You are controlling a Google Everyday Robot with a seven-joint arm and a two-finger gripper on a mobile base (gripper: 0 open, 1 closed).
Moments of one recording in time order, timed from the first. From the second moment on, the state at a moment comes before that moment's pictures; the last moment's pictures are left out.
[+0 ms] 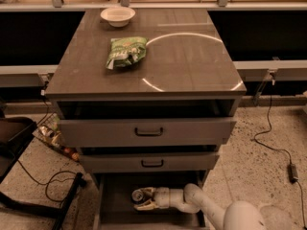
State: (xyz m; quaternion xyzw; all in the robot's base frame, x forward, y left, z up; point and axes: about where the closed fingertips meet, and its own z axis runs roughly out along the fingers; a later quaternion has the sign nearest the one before) arm 0.518 0.051 0.206 -0.48 0.54 0.47 0.50
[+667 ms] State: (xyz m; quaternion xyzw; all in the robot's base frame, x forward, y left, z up) arm 0.523 0.072 0.175 -0.48 0.54 0.46 0.51
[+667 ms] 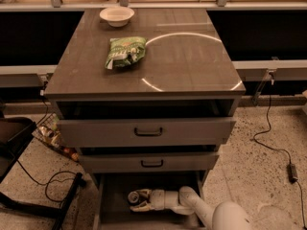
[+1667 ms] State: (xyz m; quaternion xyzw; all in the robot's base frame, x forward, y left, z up) arm 0.520 0.084 0.168 -0.49 0.54 0.46 0.50
